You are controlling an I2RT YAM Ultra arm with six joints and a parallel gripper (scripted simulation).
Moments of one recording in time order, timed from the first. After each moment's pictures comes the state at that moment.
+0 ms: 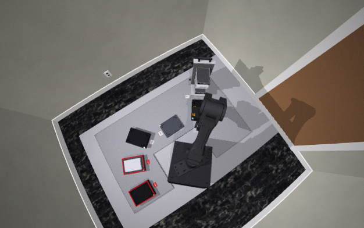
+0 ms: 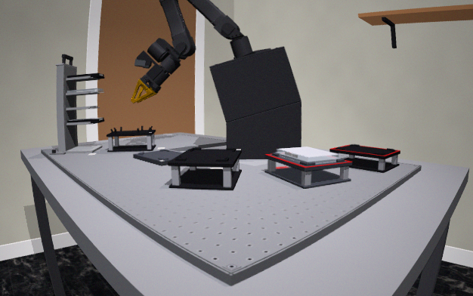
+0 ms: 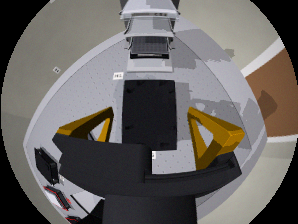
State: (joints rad) arm -0.81 2.02 0.40 1.11 -0.24 -0.18
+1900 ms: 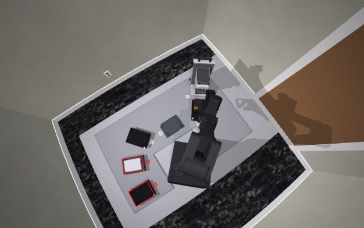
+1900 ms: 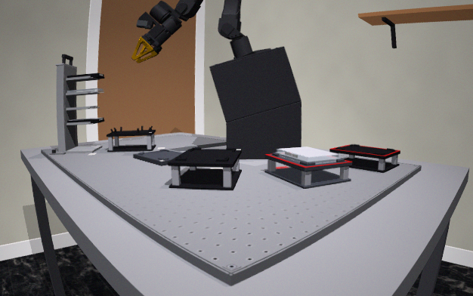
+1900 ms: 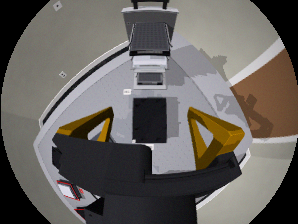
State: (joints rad) arm -0.84 1.17 0.46 0.20 -0.28 -0.20
